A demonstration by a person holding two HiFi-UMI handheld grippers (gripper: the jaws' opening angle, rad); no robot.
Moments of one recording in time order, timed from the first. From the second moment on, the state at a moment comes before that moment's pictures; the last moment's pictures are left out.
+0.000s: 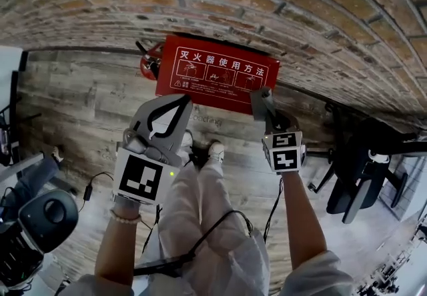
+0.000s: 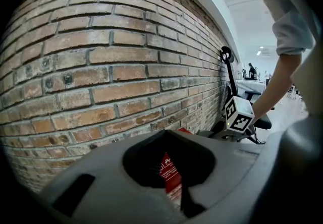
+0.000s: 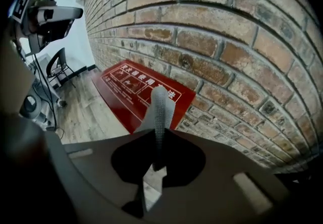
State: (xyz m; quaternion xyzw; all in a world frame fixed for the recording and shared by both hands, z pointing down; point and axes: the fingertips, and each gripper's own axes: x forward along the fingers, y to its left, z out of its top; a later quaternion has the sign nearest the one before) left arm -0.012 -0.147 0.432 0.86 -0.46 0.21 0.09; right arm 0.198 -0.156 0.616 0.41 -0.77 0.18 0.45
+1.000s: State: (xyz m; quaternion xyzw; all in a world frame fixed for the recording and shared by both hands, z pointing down) left arm -0.015 -0.137 0.211 0.88 -0.45 0.17 -0.02; right arm 0.158 -0.156 0.297 0.45 -0.85 0.04 0.27
